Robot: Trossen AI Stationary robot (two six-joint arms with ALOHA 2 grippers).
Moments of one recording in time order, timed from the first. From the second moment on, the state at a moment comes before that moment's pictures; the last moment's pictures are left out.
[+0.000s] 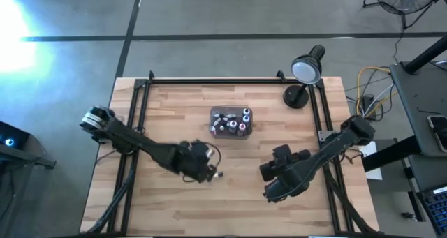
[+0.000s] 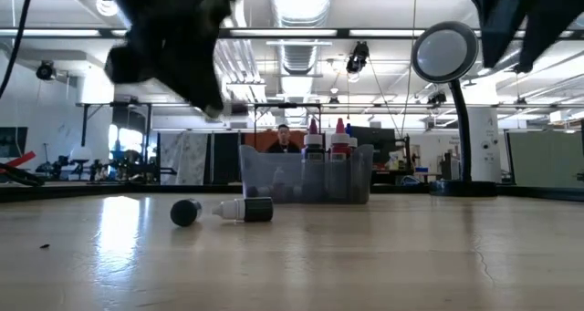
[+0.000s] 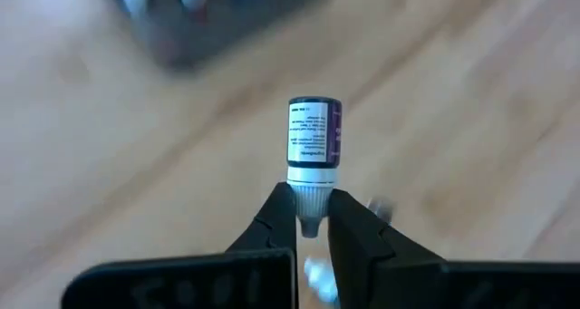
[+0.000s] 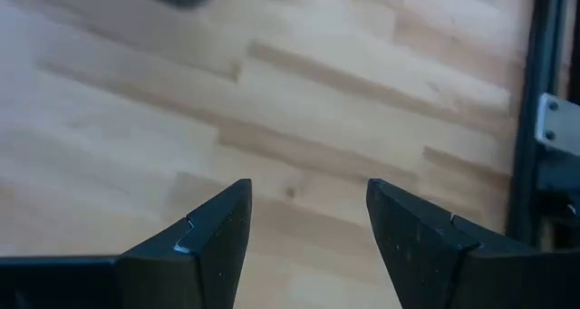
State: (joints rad) left arm -0.40 1.60 1.13 -0.63 -0.51 -1.20; right arm 0.60 1.78 1.50 -1.57 0.44 1.93
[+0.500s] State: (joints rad) left arm 0.12 1.51 1.14 -0.41 -0.25 -0.69; right arm 0.58 1.71 1.49 -1.57 0.52 1.94
